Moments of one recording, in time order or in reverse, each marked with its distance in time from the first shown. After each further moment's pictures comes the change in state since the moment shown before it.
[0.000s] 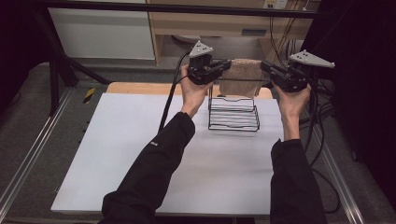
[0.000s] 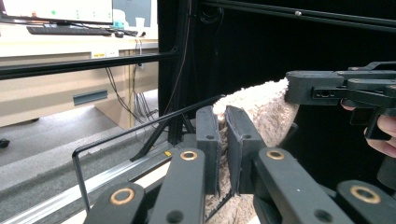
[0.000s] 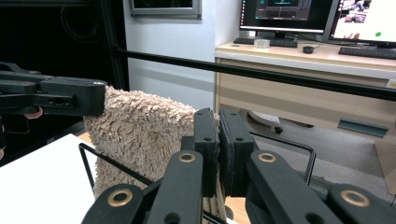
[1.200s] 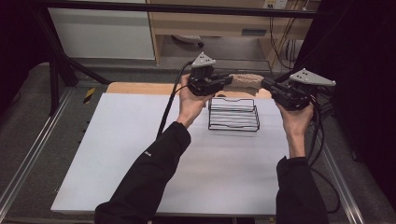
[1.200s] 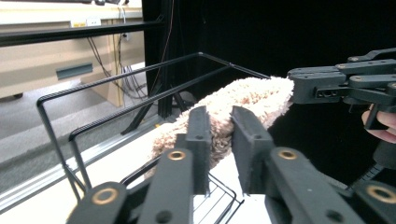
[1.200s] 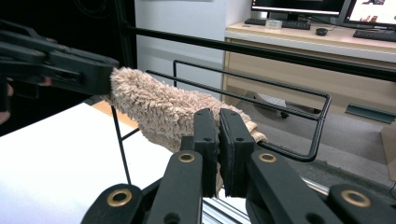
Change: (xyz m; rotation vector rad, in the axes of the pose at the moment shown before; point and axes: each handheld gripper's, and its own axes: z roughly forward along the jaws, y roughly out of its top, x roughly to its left) left arm -0.018 -0.012 -0.014 0.132 -0.035 0.004; right arm 0.012 -0.031 -0.028 0.069 0.035 -0.029
